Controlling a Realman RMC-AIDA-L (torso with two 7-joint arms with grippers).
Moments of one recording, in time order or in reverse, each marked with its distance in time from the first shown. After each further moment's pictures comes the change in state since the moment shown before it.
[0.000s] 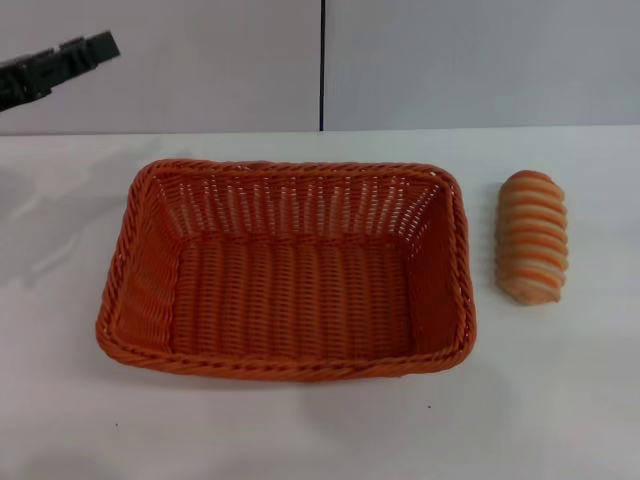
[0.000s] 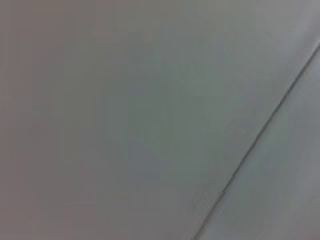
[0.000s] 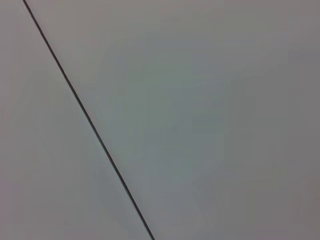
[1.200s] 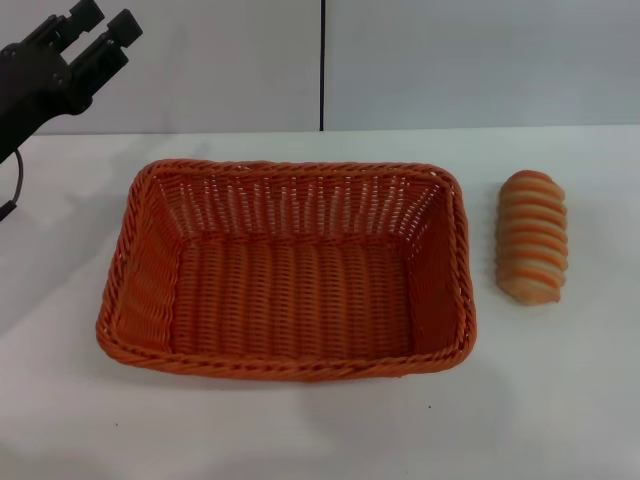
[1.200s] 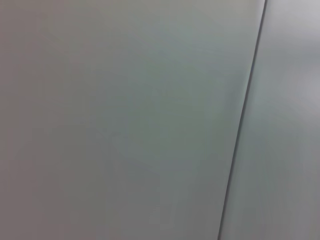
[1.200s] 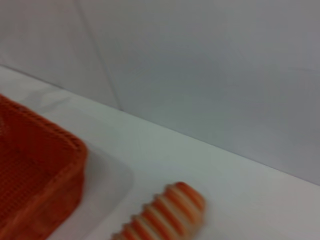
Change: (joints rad) left arm -0.073 -0.010 -0.018 -0.482 -0.347 0.062 0.797; right arm 0.311 -0.118 -0.241 -0.603 -1.083 -0.367 0.492
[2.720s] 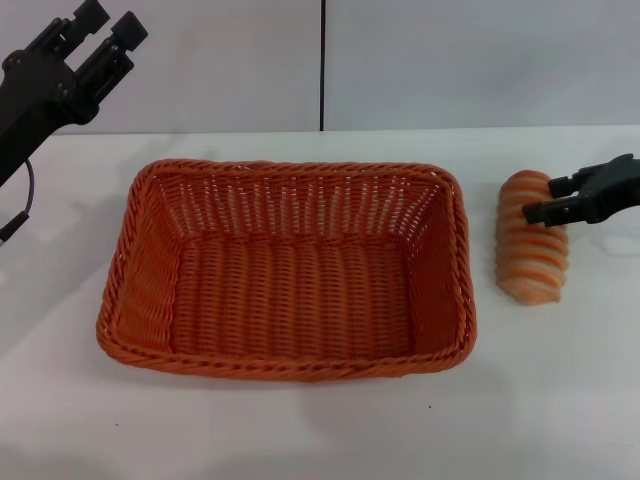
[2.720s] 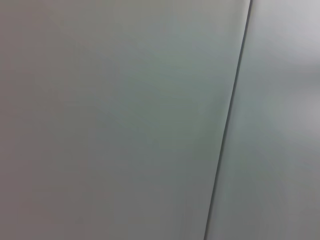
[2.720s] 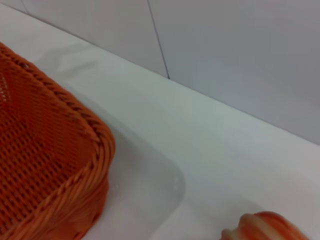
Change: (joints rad) left arm -0.006 -0.001 0.002 -0.095 -0.055 0.071 0.086; right arm 0.200 0.085 -0.258 0.516 -0.016 0.494 -0.097
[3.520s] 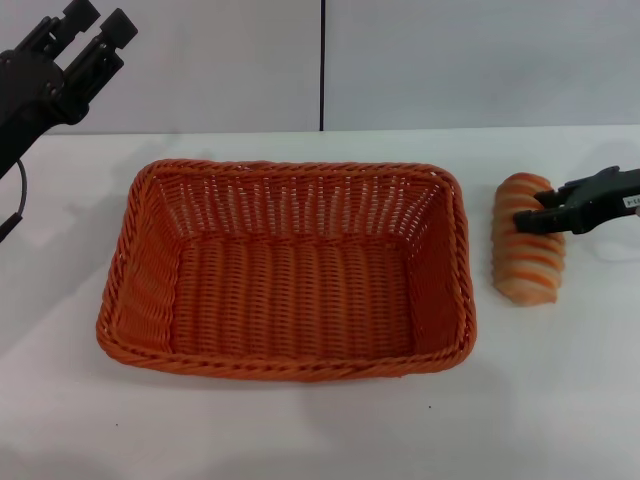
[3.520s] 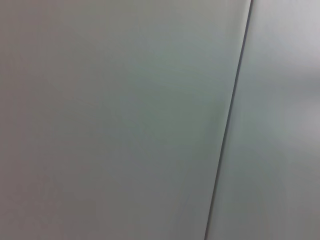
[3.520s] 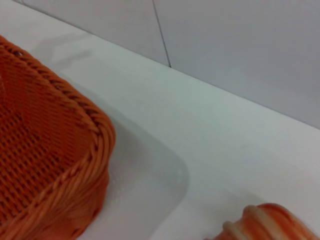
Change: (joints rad) left arm 0.008 0.003 -0.005 -0.008 -0.014 0.025 -0.001; right arm 0.008 0.012 -0.025 0.048 -0.001 0.056 0.005
